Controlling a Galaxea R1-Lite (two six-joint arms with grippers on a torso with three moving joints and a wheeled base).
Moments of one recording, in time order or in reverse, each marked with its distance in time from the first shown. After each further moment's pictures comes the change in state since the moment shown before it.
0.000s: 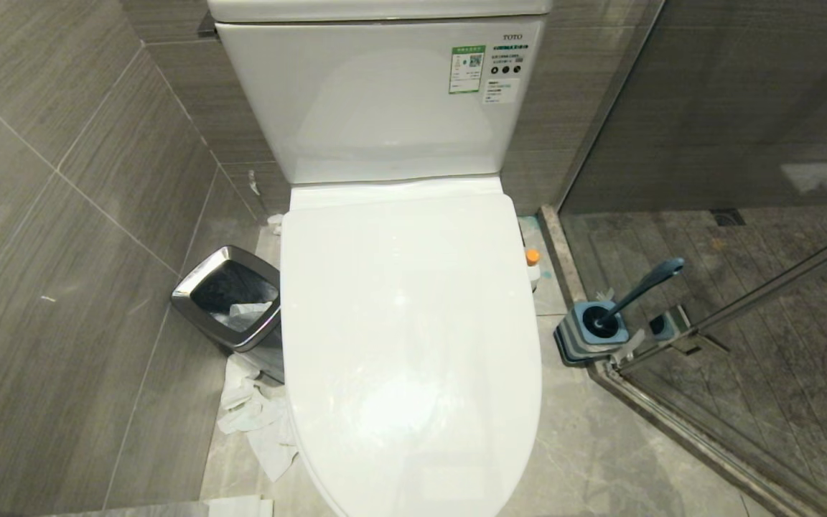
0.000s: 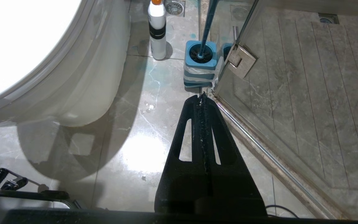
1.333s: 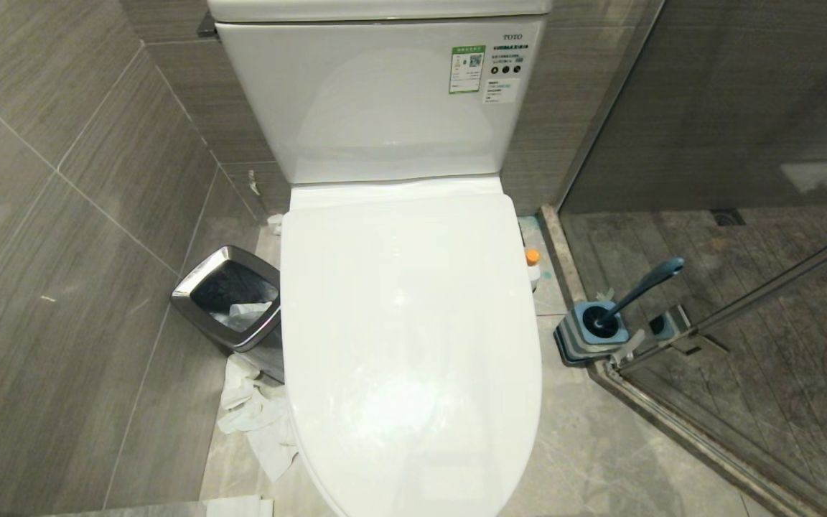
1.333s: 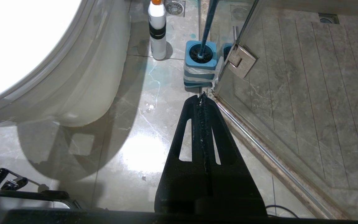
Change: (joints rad) left arm 0.000 0.000 -0.027 -0.002 0.000 0.018; right arm 0.000 0.000 0.000 0.000 0.000 0.000
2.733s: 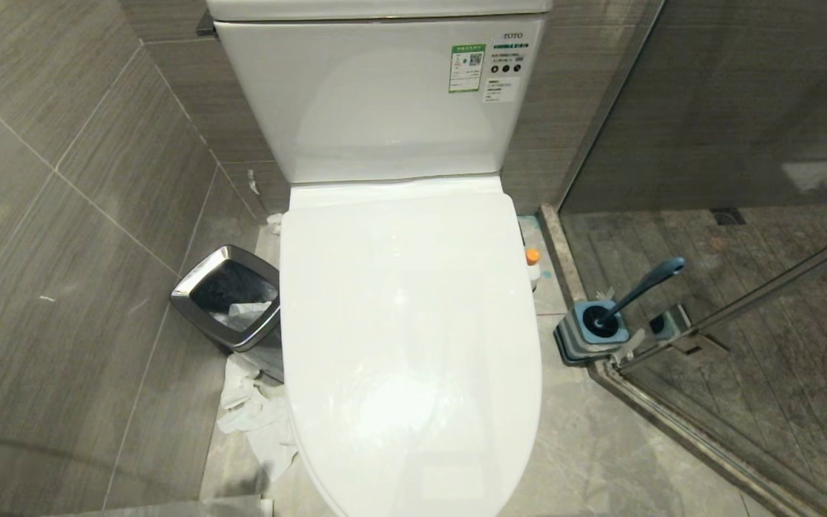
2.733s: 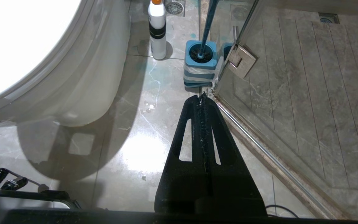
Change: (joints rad) left arm -0.025 0.820 -0.836 0.150 -0.215 0.111; right arm 0.000 0.000 0.000 0.000 -0.001 0.000
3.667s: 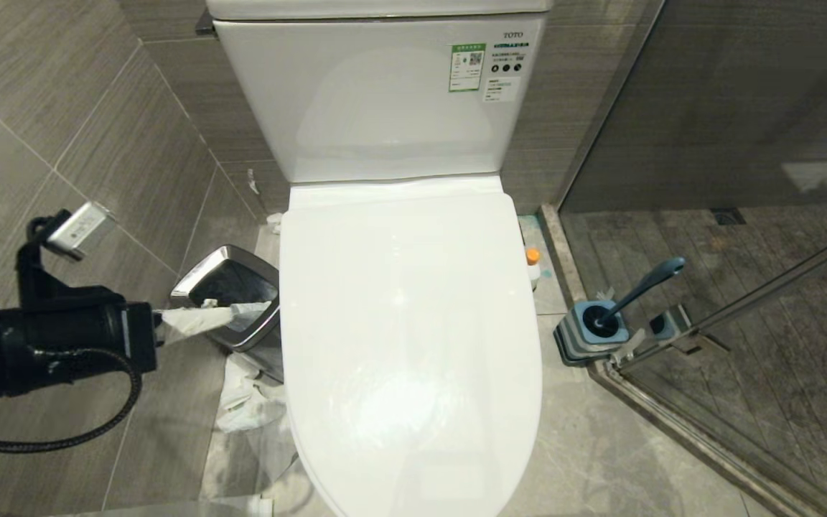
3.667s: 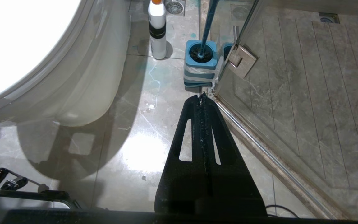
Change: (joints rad) left arm -0.022 0.542 0.076 -0.290 -0.387 -0.255; right arm 0.000 0.000 0.000 0.000 0.000 0.000
